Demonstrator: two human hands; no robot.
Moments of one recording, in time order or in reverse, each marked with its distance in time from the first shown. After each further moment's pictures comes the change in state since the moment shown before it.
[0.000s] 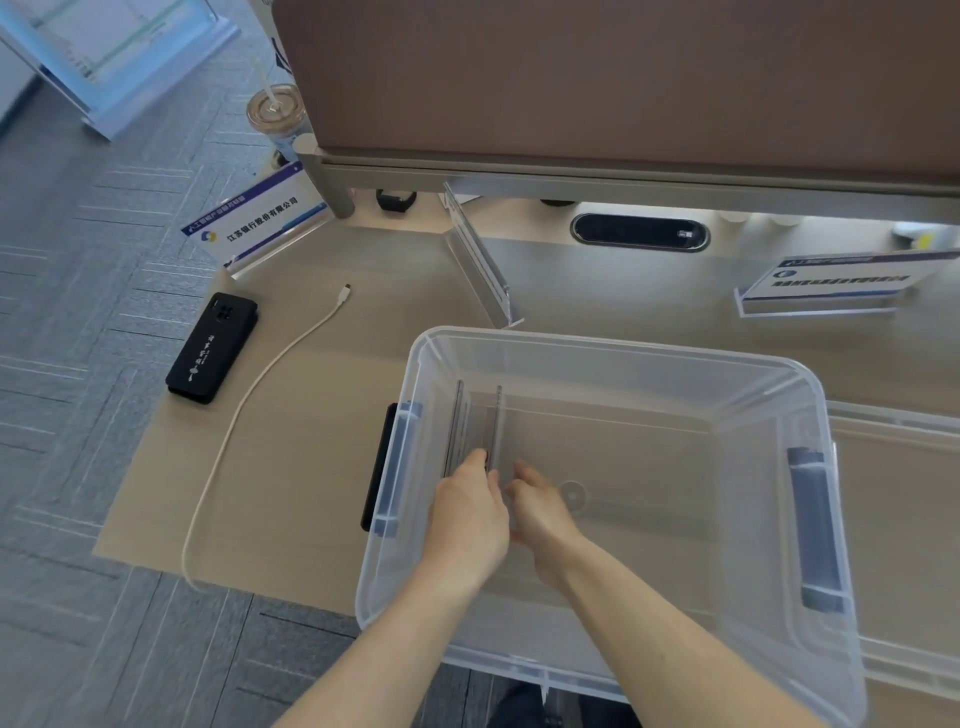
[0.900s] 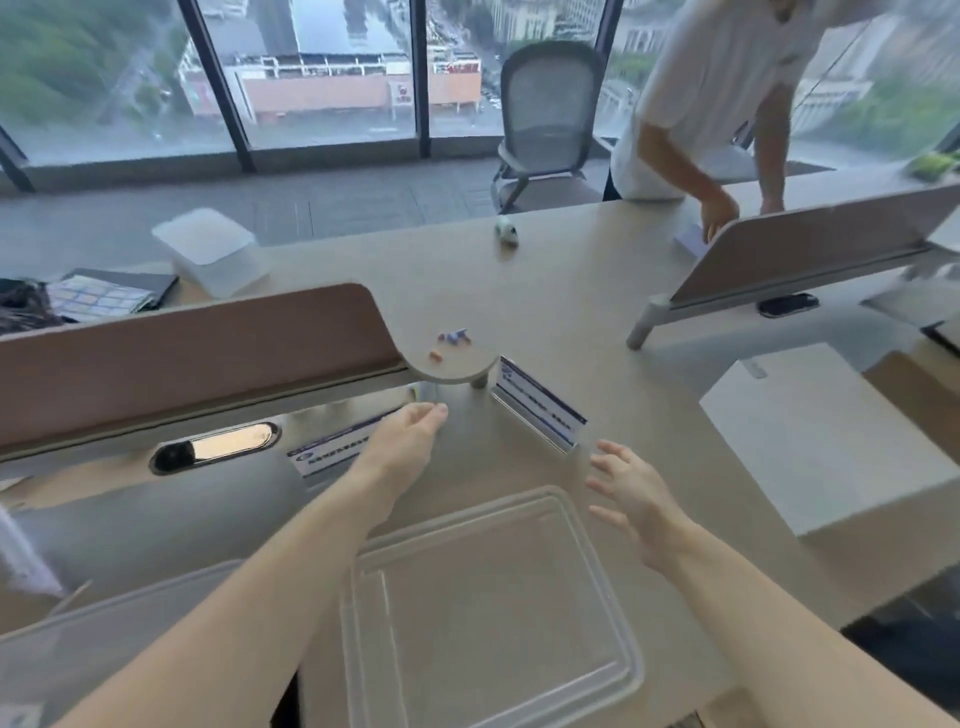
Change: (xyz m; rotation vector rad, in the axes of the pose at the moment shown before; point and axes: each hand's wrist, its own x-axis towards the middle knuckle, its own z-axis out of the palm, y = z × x) left_hand -0.089 0.462 0.189 -0.382 -0.417 0.389; right_hand -0.190 -0.028 -0.596 0.464 0.573 -0.288
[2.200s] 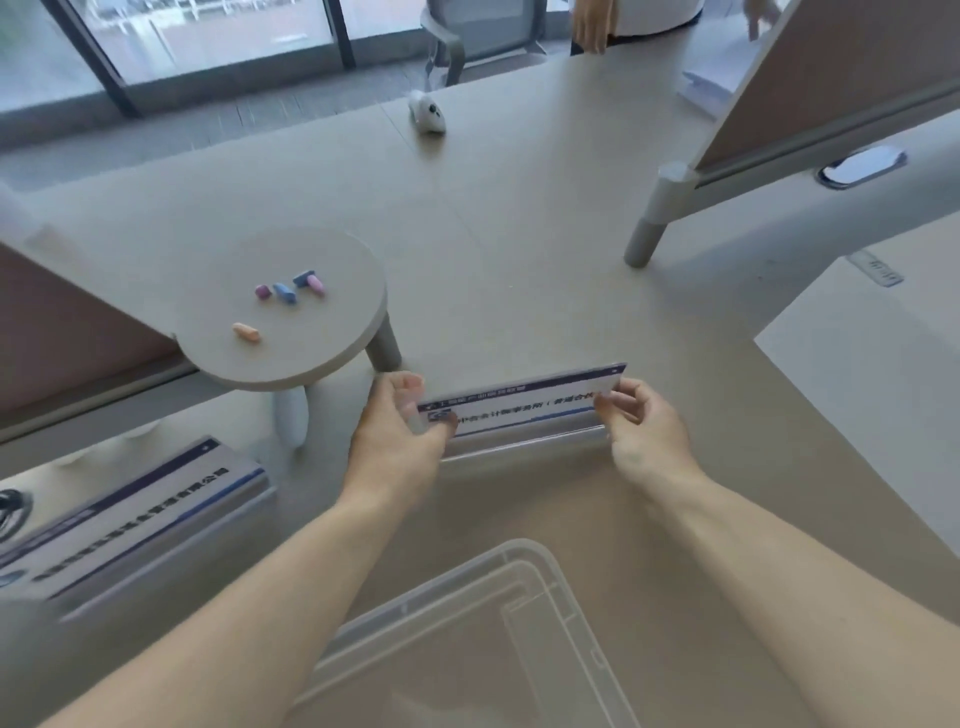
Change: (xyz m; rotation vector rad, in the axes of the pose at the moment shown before) left_hand 0.240 -0.102 0.164 0.199 0.153 0.142; right_hand 0.299 0.083 -0.046 -0.150 0.237 -0.273
